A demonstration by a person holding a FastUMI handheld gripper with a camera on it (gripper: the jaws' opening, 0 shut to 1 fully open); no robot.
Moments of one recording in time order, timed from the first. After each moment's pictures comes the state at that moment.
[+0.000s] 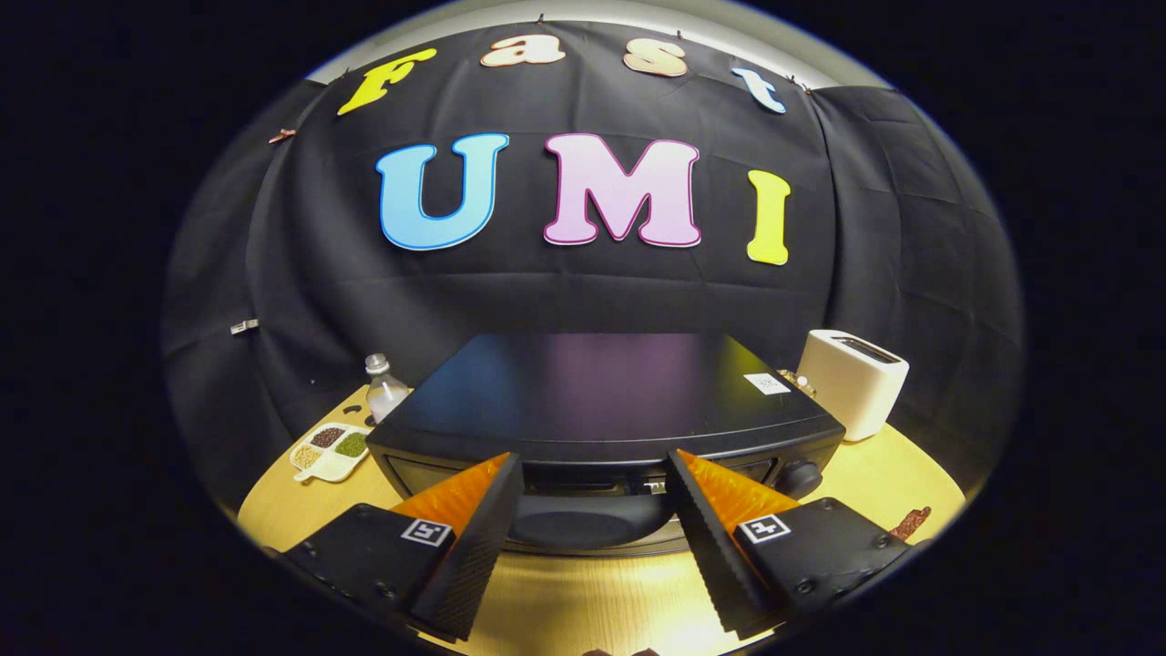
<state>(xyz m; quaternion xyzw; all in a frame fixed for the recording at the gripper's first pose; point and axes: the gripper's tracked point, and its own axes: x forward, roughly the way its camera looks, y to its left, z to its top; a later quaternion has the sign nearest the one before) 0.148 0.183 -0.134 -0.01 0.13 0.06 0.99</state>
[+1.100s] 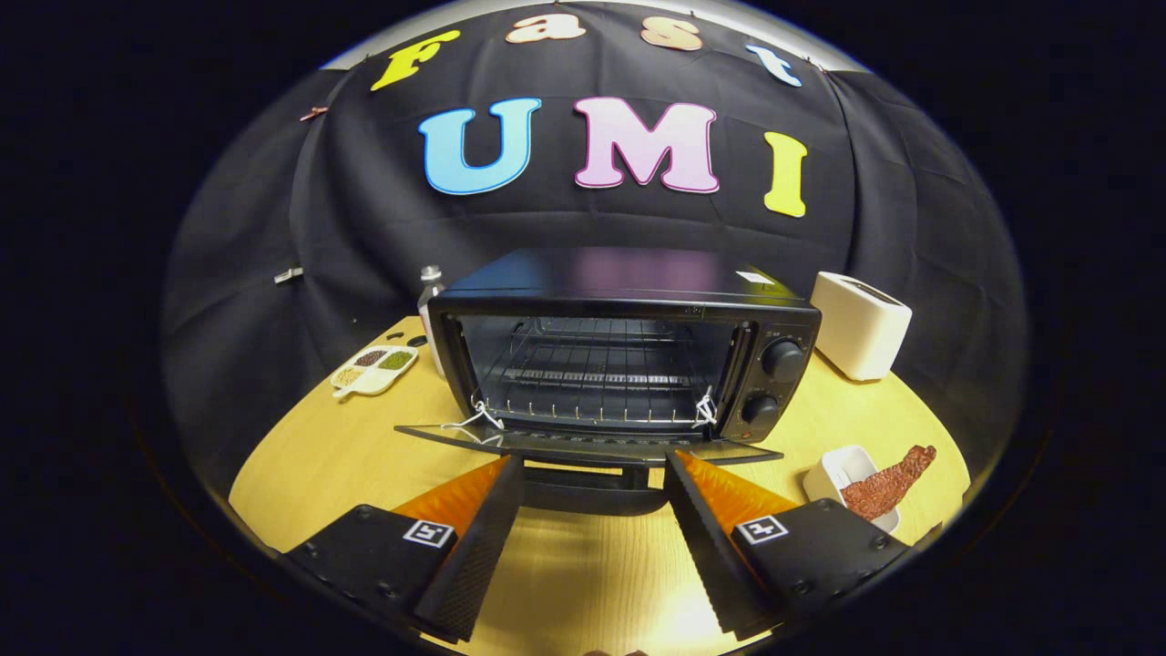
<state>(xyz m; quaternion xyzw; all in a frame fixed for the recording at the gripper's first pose) 0.035 0.165 -0.205 -0.03 0.21 0.11 0.97</state>
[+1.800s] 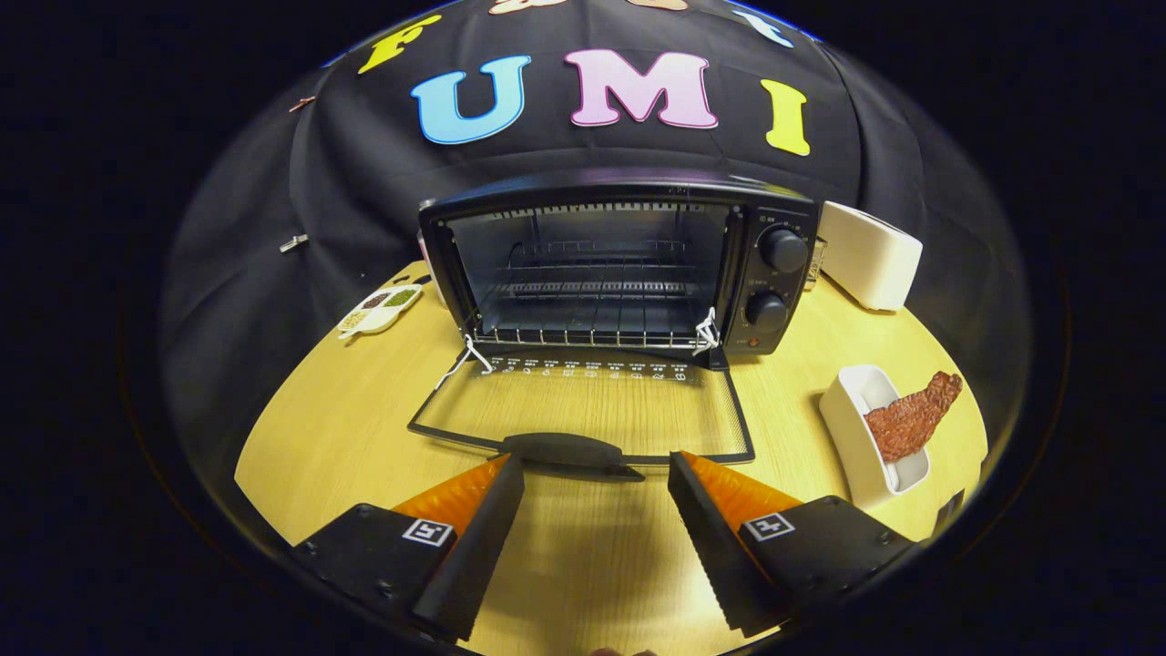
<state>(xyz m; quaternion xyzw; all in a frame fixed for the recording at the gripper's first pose) 0.000 0.140 -0.249 -0.01 0.30 0.13 0.95</state>
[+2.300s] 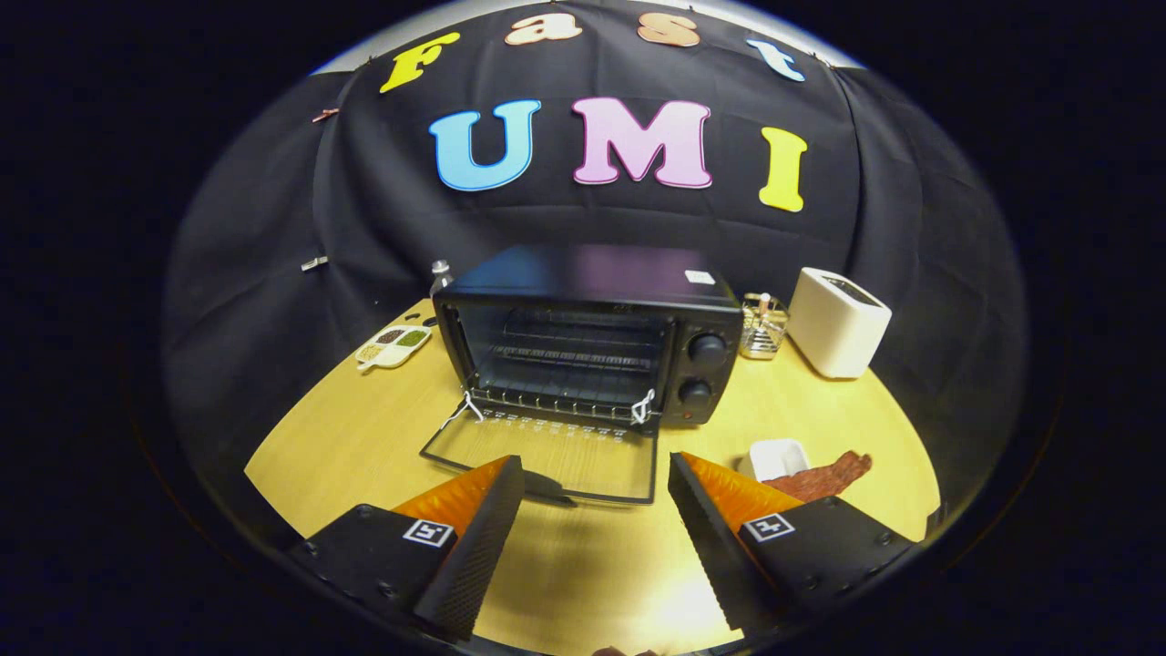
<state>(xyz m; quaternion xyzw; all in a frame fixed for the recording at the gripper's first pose) -0.005 0.074 -0.145 -0.04 0.24 0.14 0.96</state>
